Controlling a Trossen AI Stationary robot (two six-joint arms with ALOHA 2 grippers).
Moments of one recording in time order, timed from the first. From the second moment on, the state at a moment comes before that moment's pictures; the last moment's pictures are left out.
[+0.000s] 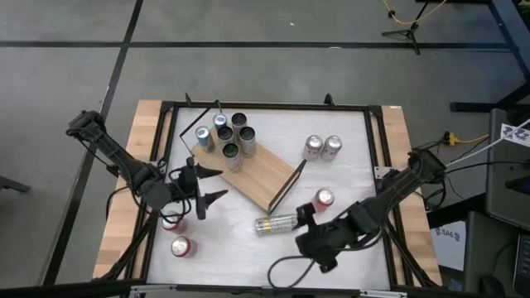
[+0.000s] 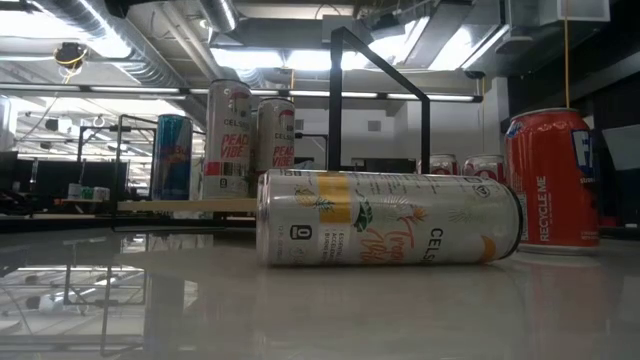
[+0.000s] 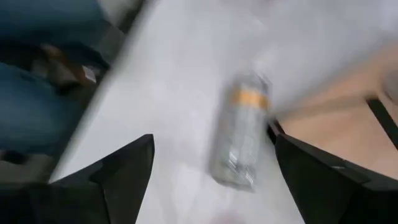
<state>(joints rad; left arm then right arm) -0.66 1.00 0.72 -0.05 -0.97 -0.42 0.64 1.75 1.67 -0.98 0.24 0.15</state>
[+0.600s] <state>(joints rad) -0.66 1.12 0.72 -0.05 -0.97 -0.44 0.57 1.90 1.67 -1.13 0.26 0.29</state>
